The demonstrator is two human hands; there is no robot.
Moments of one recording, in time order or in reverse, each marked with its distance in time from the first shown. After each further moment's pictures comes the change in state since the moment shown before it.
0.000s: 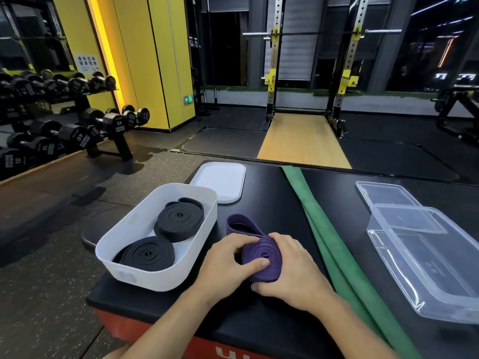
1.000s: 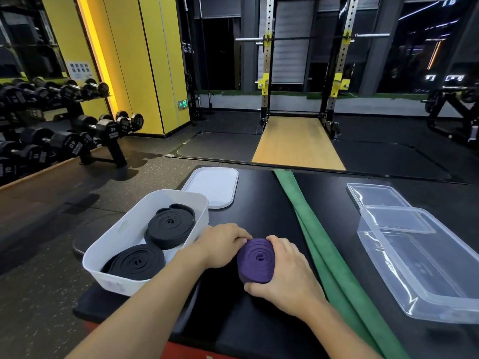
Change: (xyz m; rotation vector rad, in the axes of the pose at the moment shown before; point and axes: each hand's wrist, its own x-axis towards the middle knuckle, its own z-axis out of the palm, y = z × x) left_hand 0.073 0.018 -0.020 0.633 -0.444 0.000; right_hand -0.001 0.009 0.008 -0.063 0.088 0.097
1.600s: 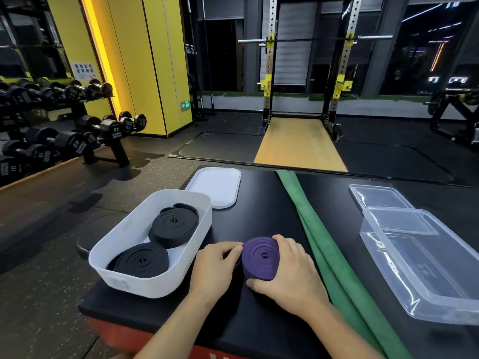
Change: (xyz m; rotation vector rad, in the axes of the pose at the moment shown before) left_hand -0.051 0.011 0.052 -0.717 0.490 -0.212; right_hand -0.003 -0.002 0.000 -0.047 0.051 0.028
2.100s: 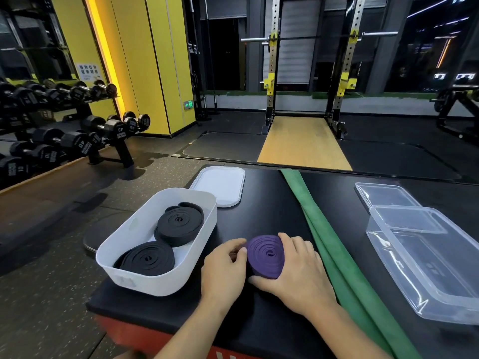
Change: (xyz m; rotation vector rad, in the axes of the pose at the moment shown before) left_hand -0.014 0.011 0.009 0.029 0.169 -0.147; right_hand 0.000 -0.004 0.001 -0.137 0.006 0.020
